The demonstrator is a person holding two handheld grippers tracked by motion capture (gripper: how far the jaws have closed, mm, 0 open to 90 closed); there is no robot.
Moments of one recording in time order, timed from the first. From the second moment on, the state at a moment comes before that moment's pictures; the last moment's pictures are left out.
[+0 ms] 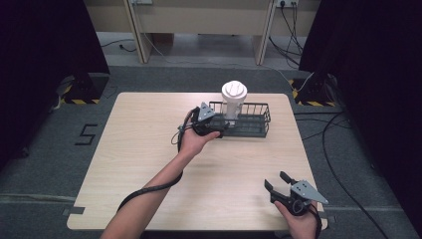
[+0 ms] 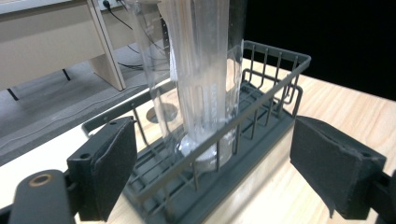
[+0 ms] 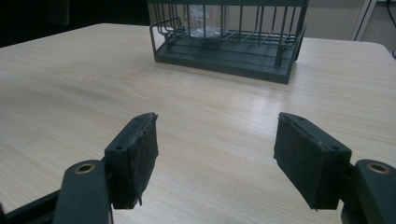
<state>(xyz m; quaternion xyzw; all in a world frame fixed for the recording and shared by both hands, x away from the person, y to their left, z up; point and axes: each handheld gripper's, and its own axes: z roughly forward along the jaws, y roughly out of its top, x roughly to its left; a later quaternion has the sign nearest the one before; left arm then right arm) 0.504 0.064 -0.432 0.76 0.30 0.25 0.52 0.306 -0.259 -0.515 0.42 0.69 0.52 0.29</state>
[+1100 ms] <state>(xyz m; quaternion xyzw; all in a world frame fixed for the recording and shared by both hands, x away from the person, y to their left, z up) 0.446 0.124 -0.443 0.76 0.29 0.25 0.52 0.307 -0.258 -0.515 0.42 0.69 0.51 0.29</state>
